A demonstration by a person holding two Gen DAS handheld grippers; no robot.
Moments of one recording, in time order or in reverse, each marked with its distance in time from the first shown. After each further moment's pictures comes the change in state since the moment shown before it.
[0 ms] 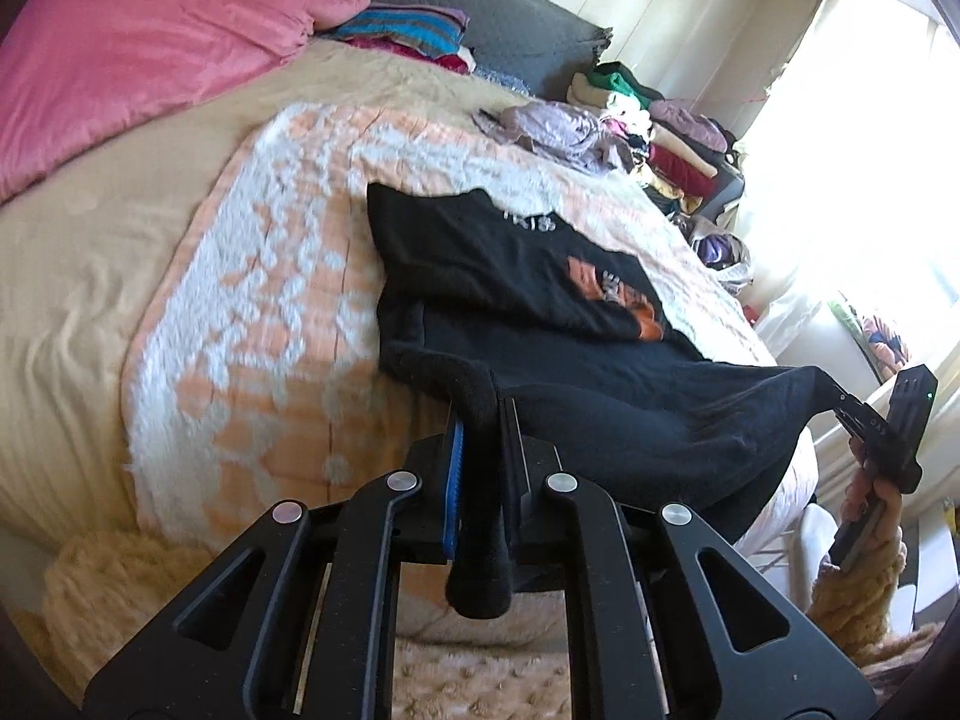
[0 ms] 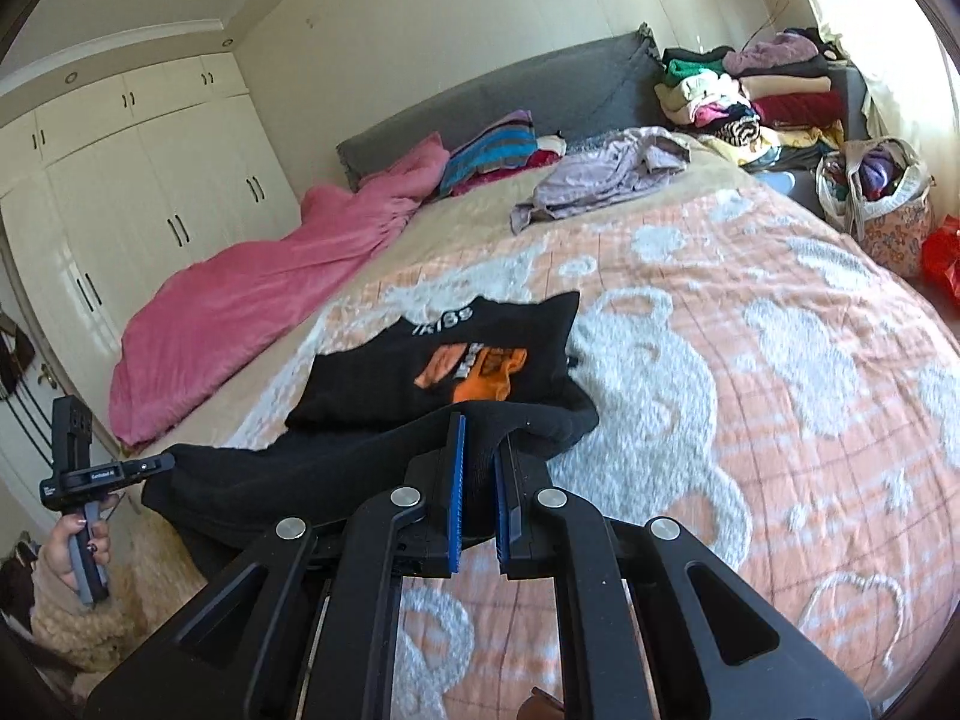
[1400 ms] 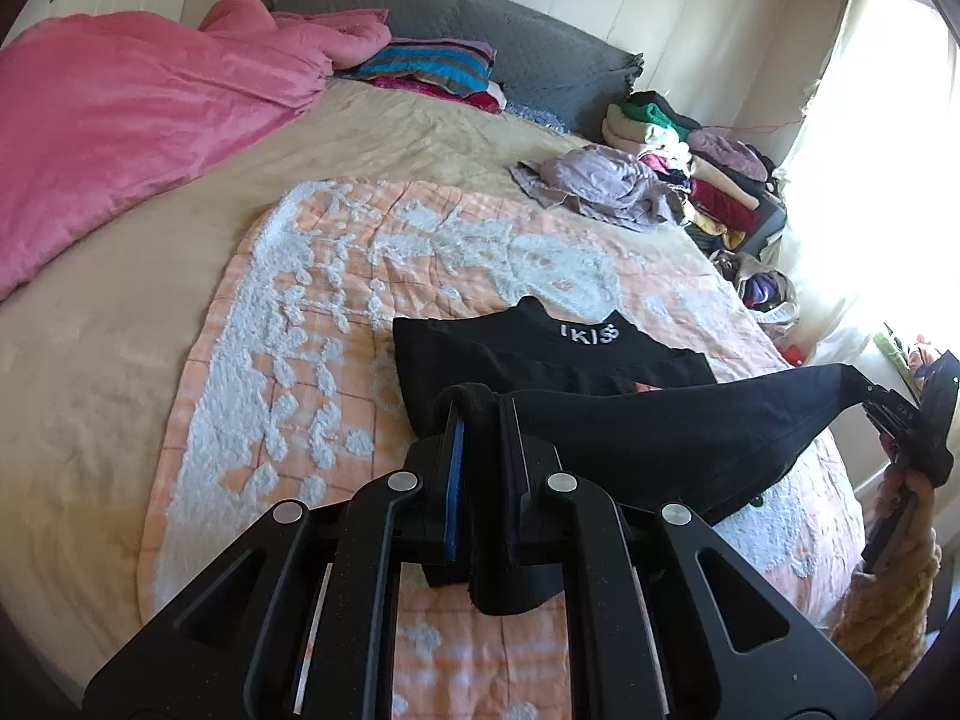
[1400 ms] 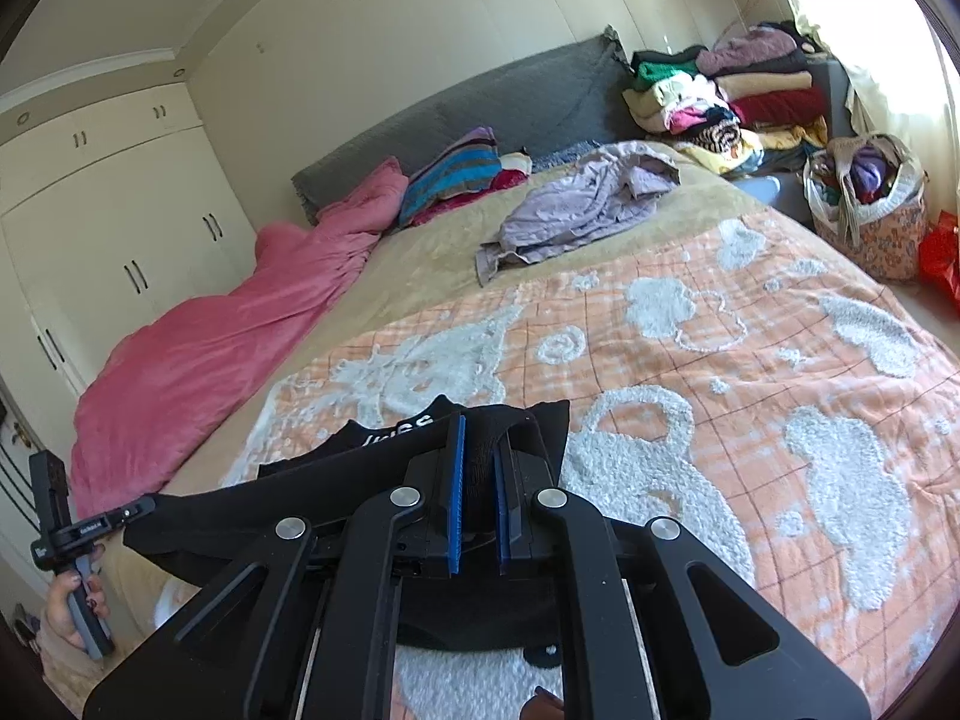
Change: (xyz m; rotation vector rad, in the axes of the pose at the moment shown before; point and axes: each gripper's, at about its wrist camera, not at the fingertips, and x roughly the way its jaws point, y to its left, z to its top) left arm 0.072 0.020 0.114 0.013 -0.067 0.104; right arm 0.121 -0.031 0.108 0.081 -0.026 -0.063
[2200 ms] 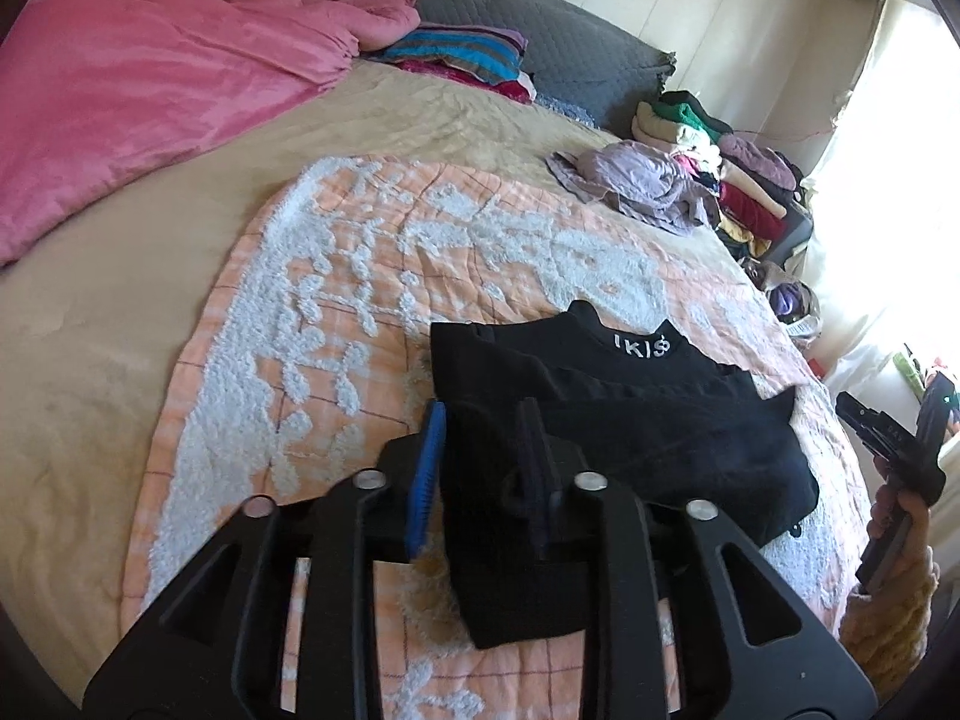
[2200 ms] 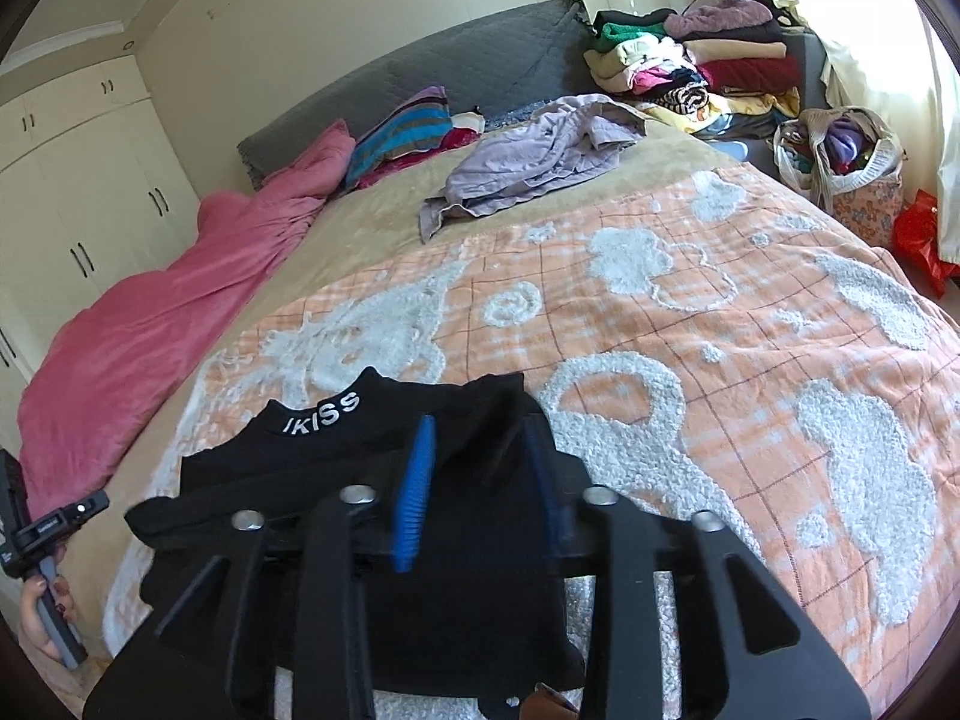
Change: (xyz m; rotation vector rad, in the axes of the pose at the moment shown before) left arm 0.040 0.030 0.008 -0.047 0.008 0.036; right arm 0.070 -0.022 -0.012 0.008 0.078 -0.126
